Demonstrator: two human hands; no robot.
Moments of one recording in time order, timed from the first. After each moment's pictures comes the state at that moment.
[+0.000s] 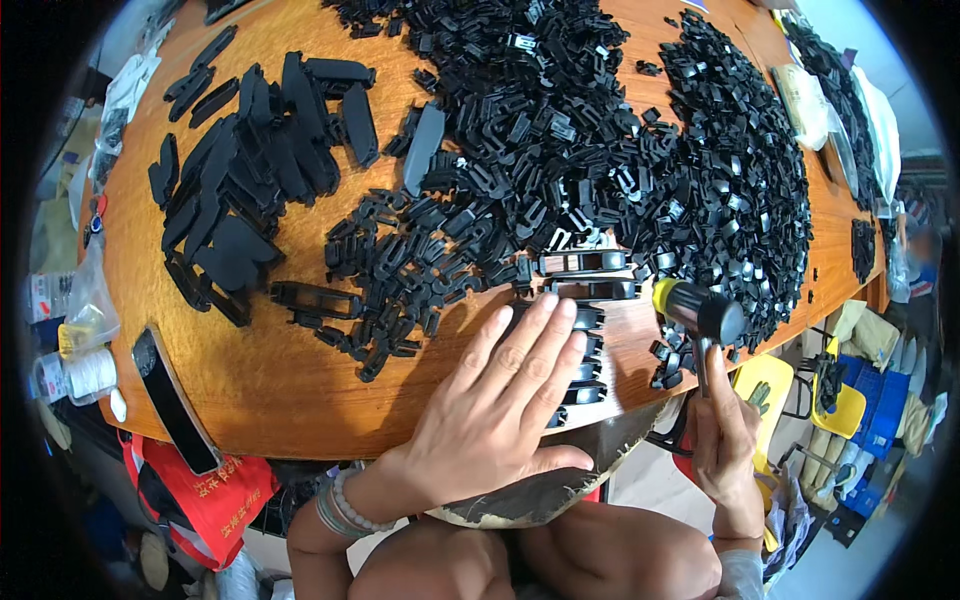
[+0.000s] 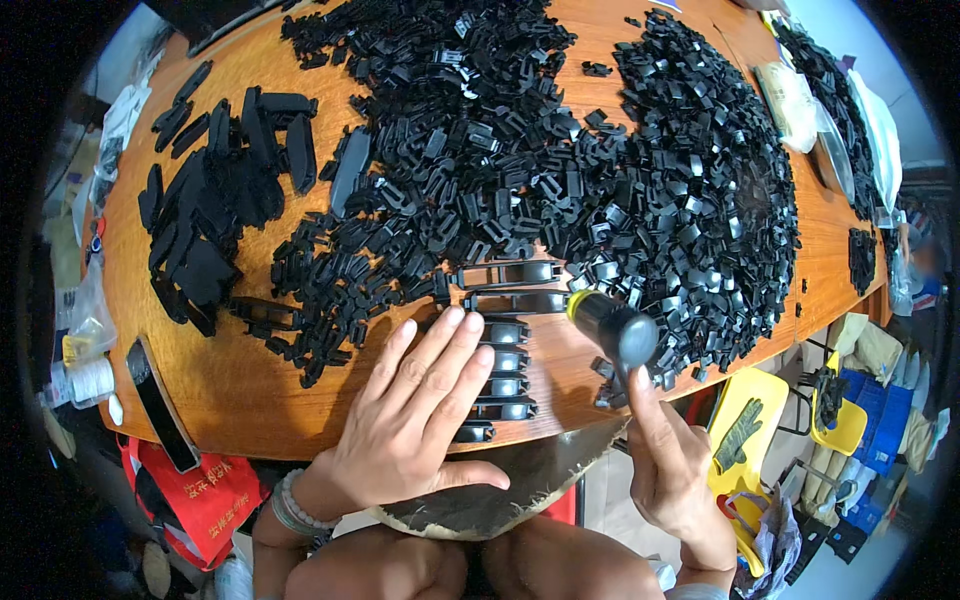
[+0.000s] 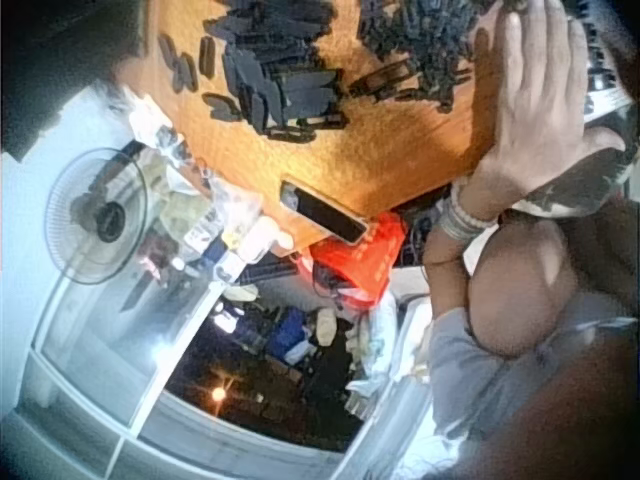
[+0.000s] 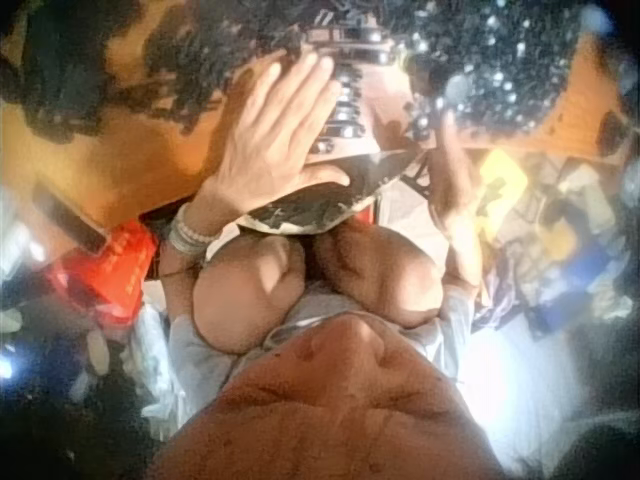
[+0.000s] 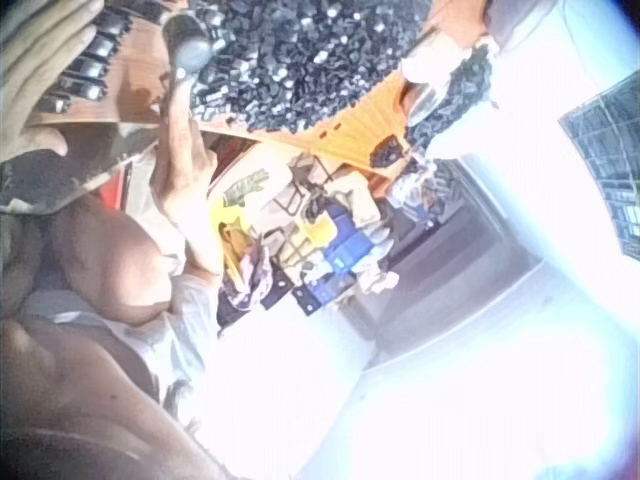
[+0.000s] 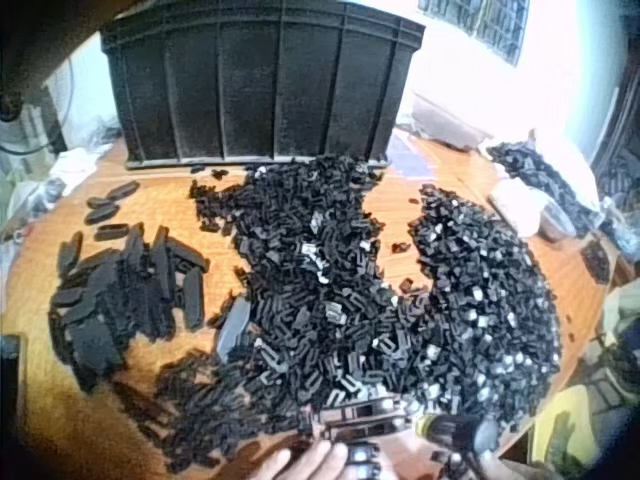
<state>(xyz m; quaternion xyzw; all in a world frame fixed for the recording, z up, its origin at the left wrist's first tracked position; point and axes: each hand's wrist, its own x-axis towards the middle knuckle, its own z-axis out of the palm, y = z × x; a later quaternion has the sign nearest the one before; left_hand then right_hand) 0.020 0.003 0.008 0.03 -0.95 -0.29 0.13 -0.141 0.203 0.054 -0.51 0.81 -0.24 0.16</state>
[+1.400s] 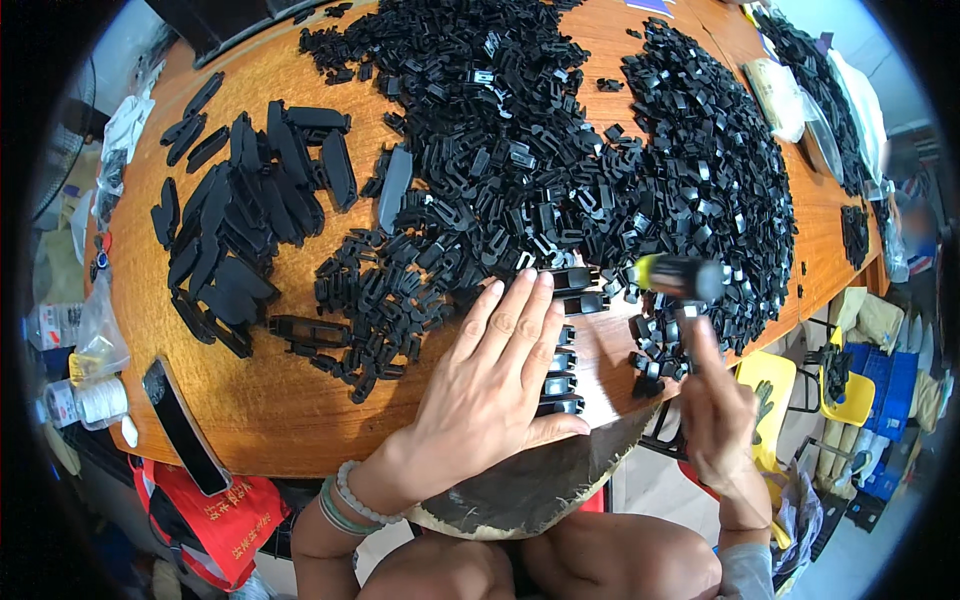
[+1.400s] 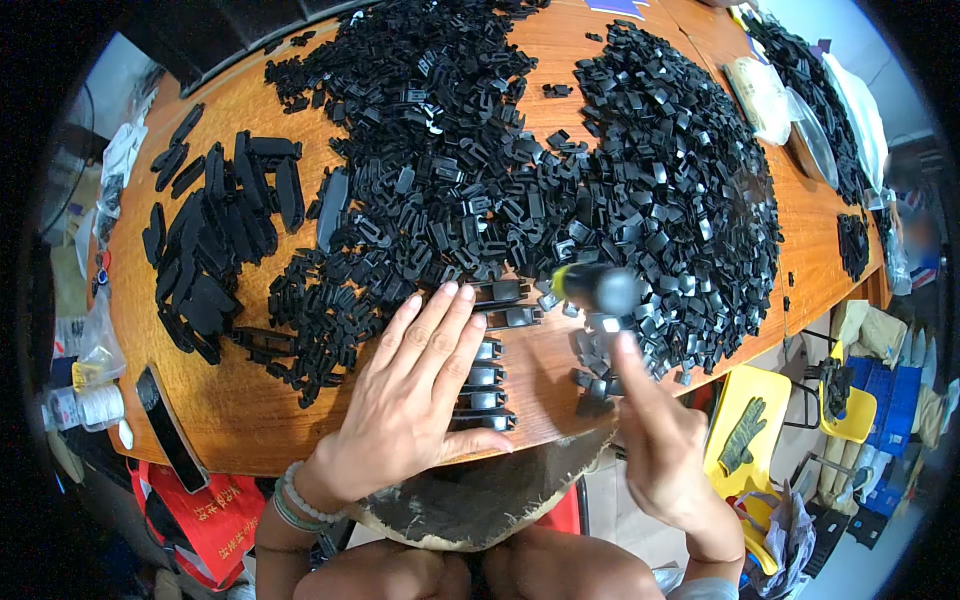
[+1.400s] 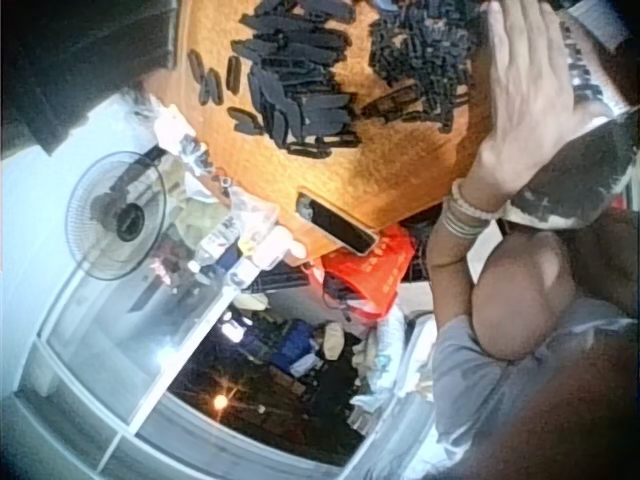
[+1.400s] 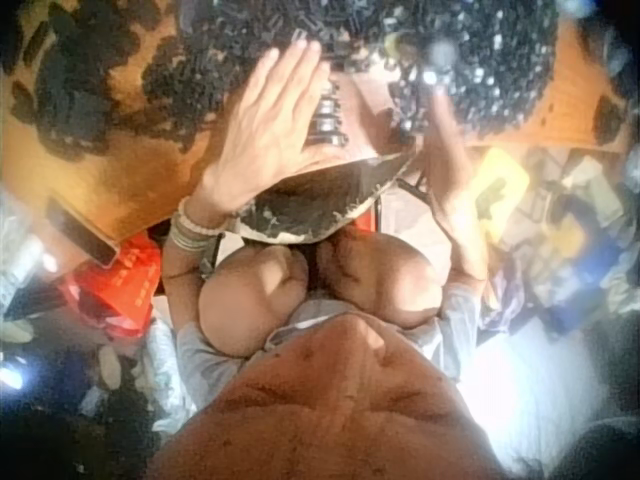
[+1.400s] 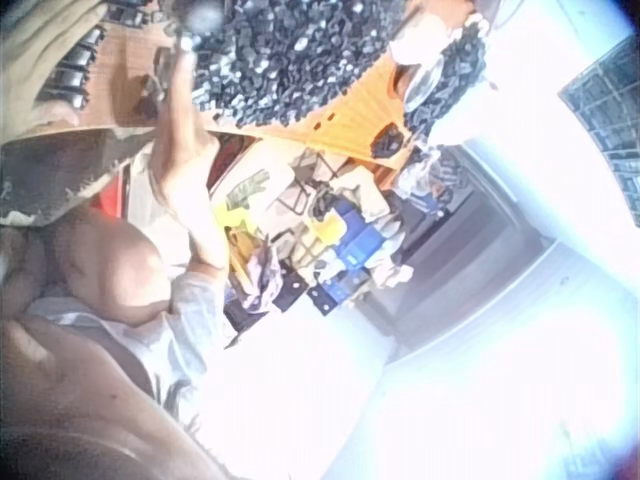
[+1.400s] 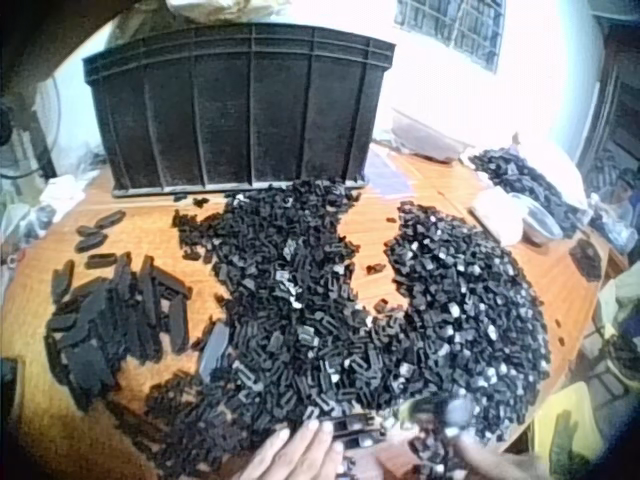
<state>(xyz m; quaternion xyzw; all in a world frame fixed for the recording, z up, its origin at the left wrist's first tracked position) -0.012 -0.008 0.009 0.03 -0.96 -0.27 0.11 -0.158 0.192 0.053 -0.49 0.81 -0.29 0.13</state>
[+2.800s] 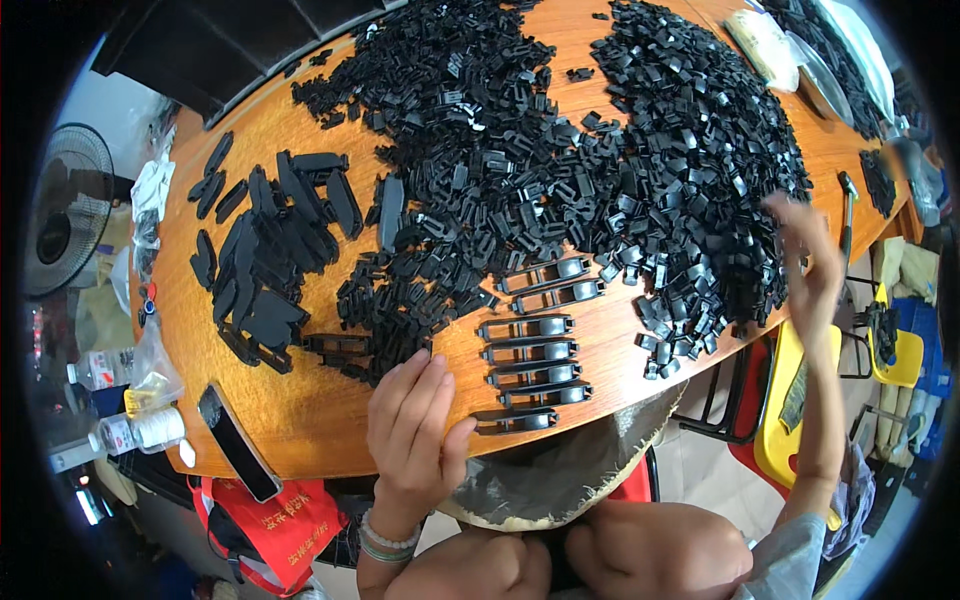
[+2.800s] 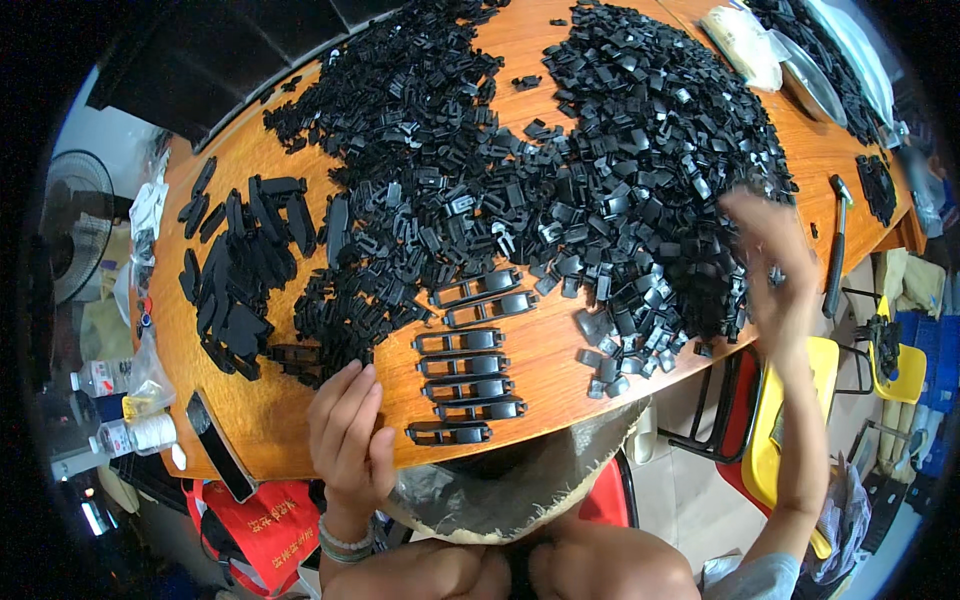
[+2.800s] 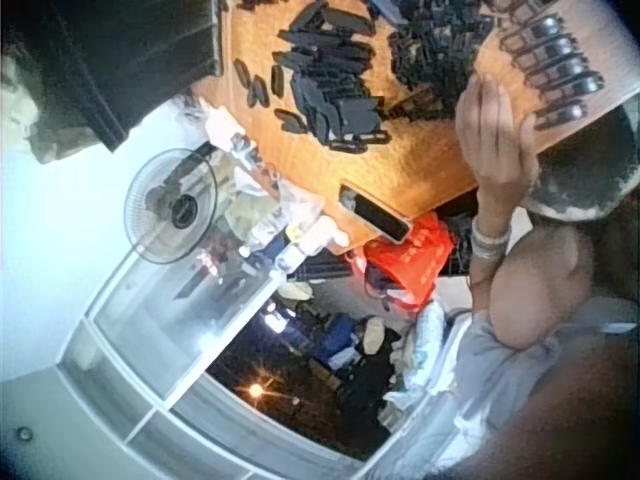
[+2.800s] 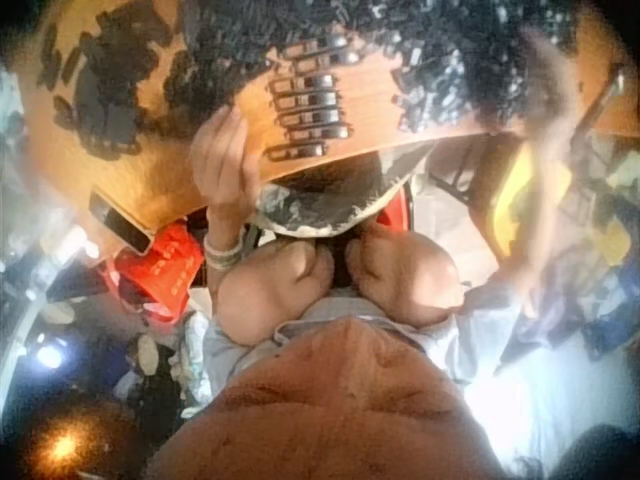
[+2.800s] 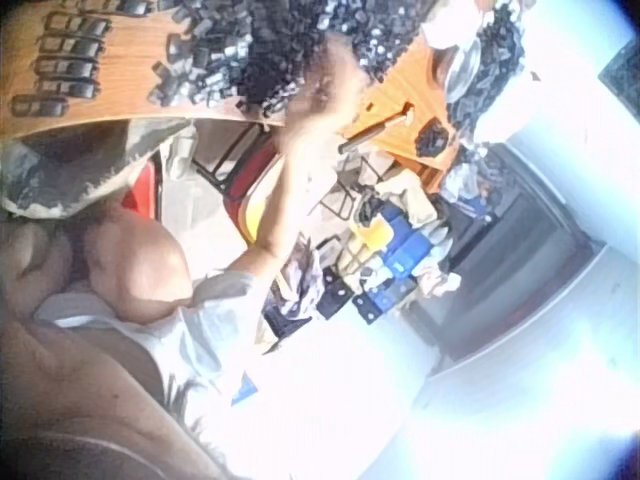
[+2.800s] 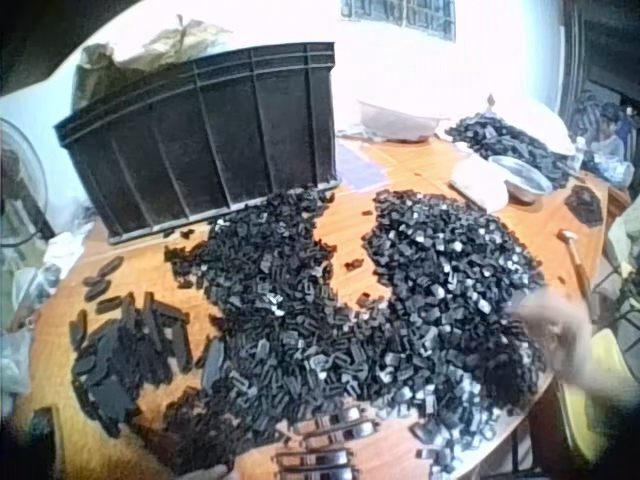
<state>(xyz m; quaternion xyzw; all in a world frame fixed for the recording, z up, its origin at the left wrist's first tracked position) 0.063 -0.003 0.007 0.15 -0.95 -0.17 0.24 -0.266 0.204 0.035 -0.46 0.82 -0.33 -0.04</state>
